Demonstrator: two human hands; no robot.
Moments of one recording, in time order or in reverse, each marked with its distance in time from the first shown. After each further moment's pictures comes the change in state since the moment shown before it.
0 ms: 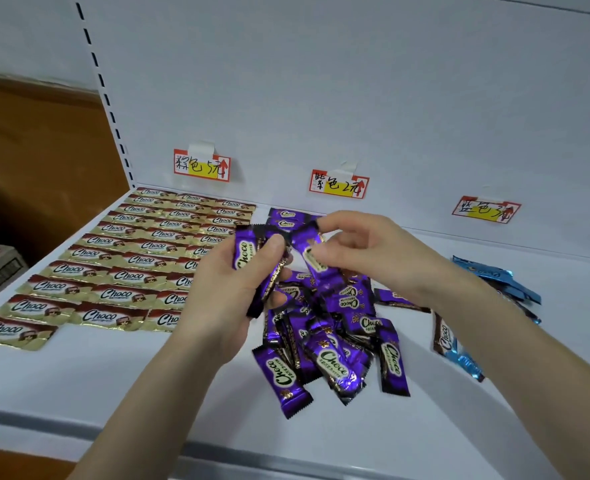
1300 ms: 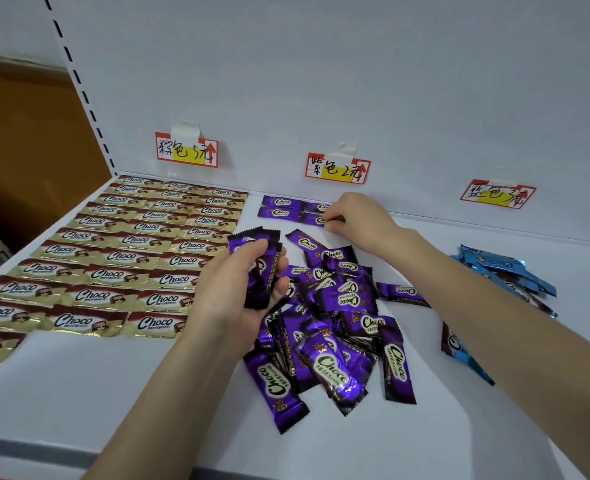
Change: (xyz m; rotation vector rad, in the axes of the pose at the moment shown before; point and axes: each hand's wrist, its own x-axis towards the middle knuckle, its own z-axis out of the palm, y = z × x) left_hand 0.025 -0.019 0.012 -0.294 0.163 -0.278; right_hand 0.111 0.087 -0.038 -1.012 0.152 -0.117
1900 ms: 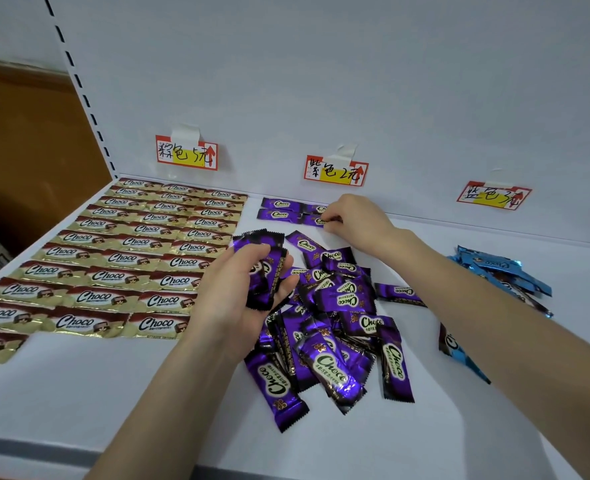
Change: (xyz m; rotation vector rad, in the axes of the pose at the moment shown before) left_hand -0.004 0.001 0.002 -0.084 0.006 -0.009; right_hand 0.001 -0.003 -0.001 0.009 -0.005 0.046
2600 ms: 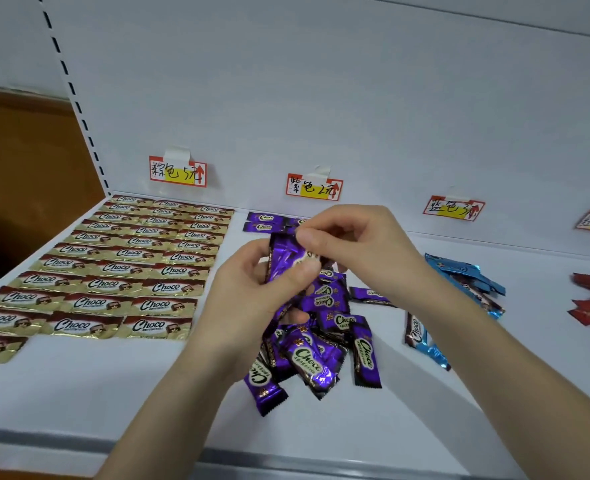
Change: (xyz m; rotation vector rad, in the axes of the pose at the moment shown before) left_hand -0.049 -0.003 0.010 0.427 -0.350 0.278; right_hand -0.118 -0.075 -0.080 0.959 0.182 -0.073
